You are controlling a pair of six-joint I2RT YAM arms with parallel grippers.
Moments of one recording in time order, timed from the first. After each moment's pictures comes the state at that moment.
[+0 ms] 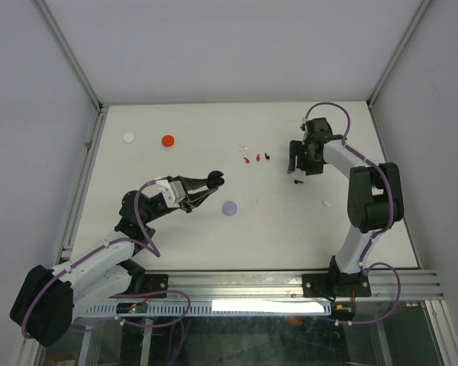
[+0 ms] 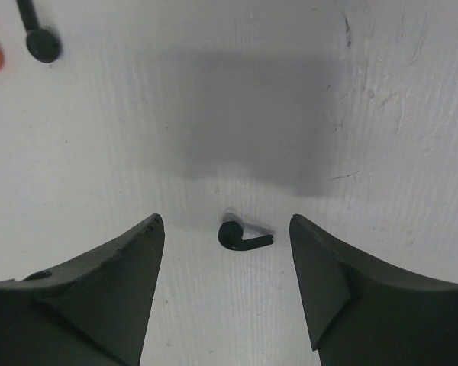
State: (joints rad) left arm -0.55 0.91 0.31 0.88 0.62 0.10; right arm 0.17 1.79 1.23 -0.54 -0.09 0.19
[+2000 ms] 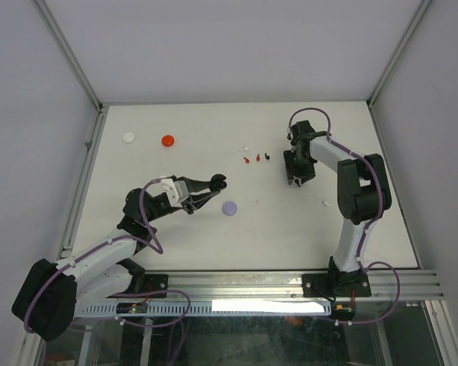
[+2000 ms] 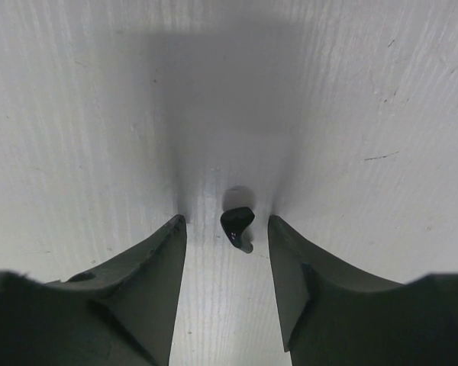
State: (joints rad) left arm -0.55 0.96 0.31 0.89 0.66 0.10; right arm 0.25 1.92 1.32 -0.72 0.02 0.11
